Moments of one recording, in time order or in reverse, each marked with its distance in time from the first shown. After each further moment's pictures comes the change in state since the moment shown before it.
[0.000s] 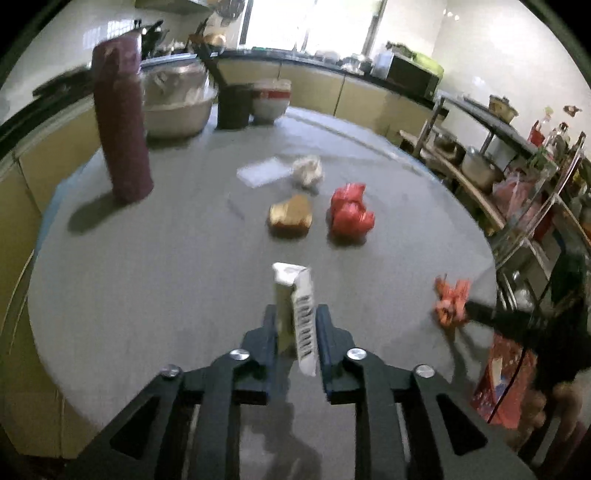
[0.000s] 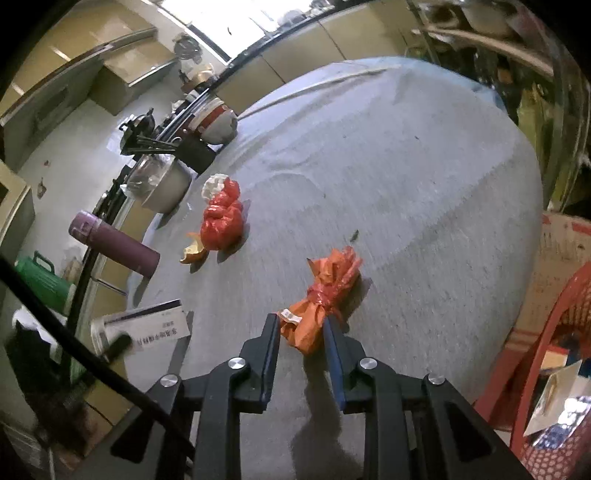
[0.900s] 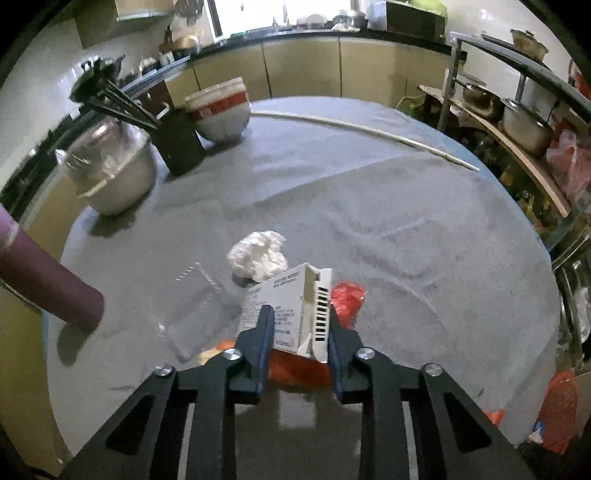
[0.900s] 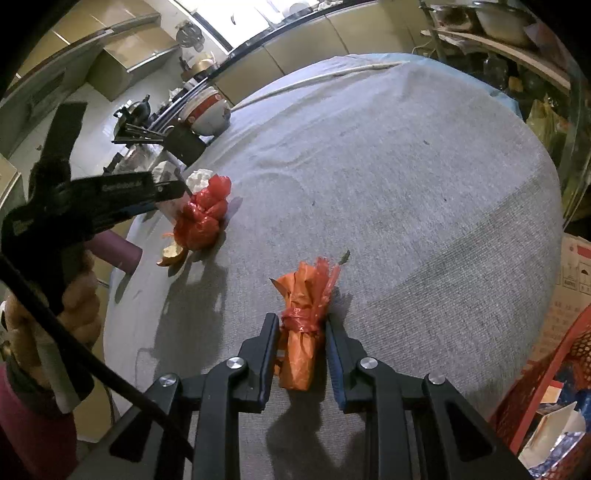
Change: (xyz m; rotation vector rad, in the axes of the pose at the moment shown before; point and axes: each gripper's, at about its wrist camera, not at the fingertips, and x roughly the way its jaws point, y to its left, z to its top) left arm 0.122 -0.101 0.145 0.181 0.098 0.249; right arm 0.028 0.002 0.016 -0.086 -0.004 -0.036
